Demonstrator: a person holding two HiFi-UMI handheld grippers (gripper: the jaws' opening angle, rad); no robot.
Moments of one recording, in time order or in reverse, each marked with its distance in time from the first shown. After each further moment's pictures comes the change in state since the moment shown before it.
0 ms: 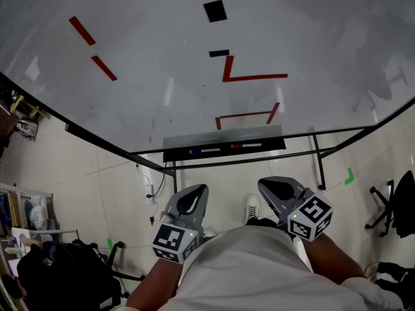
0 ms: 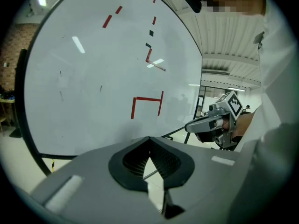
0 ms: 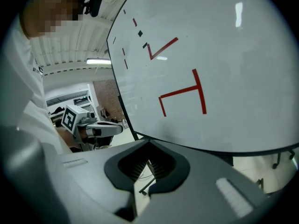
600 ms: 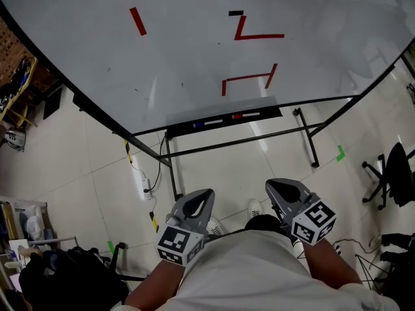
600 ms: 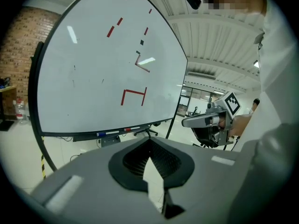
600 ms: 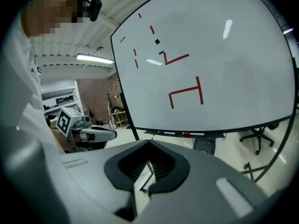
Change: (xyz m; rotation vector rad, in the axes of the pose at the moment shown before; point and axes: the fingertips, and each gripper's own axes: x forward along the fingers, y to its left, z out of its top) left arm -0.099 -0.032 -0.059 -0.015 0.032 -0.169; right arm -0.044 0.102 -0.046 0.032 -0.031 -0.204
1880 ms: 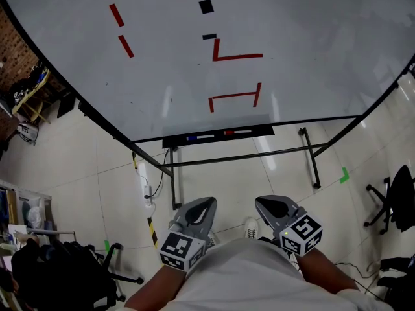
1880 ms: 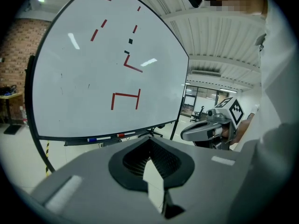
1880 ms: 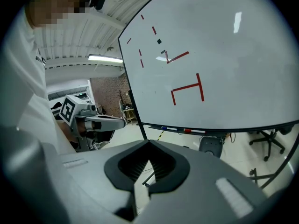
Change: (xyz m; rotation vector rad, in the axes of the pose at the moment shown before) left arm 0.042 -0.053 0.018 0.020 -0.017 0.083; right arm -0.024 -0.028 -0.024 -0.045 0.035 0.149
